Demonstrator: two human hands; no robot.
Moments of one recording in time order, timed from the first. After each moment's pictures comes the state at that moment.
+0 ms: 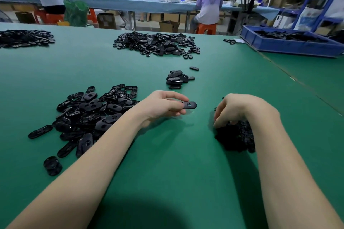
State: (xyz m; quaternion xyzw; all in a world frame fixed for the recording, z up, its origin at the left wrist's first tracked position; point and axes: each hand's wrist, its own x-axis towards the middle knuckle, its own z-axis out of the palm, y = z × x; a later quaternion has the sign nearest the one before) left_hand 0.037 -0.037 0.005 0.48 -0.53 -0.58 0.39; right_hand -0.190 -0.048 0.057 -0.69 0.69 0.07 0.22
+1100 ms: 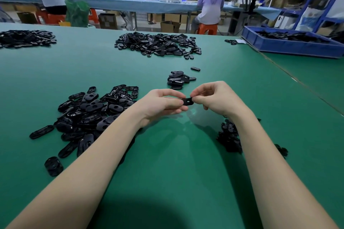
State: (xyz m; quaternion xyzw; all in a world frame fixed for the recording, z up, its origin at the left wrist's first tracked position) left_hand 0.042 -0.039 0.008 0.44 -0.46 -0.63 0.44; right_hand -0.157 -0.052 0.039 -0.69 0.56 -0.31 0.34
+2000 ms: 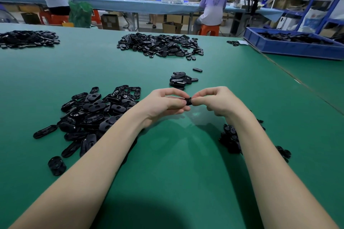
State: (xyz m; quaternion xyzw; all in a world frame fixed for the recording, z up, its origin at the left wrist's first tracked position) left_hand 0.041 -0.036 0.013 0.43 -0.48 -0.62 0.44; right_hand -0.152 -0.052 0.036 -0.62 0.61 -0.31 0.39
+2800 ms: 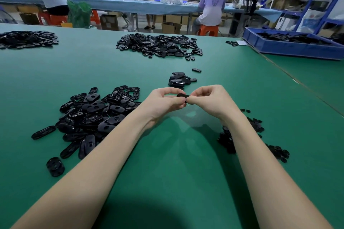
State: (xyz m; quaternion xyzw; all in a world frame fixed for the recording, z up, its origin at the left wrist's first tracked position) left_hand 0.033 -0.040 0.007 0.45 -0.46 -0.58 0.50; right_hand -0.143 -0.058 0.025 -0.64 0.58 -0.35 0.36
